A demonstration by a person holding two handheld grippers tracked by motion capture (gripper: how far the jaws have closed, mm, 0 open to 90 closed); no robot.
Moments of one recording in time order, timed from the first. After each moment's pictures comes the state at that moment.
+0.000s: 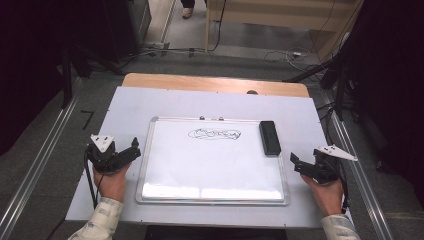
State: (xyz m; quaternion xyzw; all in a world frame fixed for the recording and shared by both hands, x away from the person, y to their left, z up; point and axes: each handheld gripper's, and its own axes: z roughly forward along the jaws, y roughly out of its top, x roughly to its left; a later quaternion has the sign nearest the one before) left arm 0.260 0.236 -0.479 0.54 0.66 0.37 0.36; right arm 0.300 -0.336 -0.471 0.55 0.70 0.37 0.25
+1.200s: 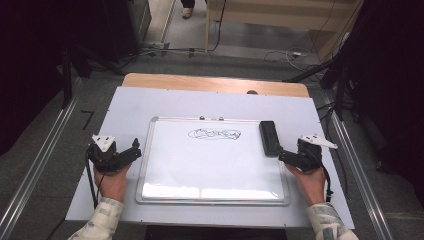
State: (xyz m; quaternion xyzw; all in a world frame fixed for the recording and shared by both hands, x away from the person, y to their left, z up) left arm 0.261 0.235 -0.483 0.55 0.66 0.37 0.36; right arm 0.328 -0.293 -0.468 0.54 0.71 0.38 0.25
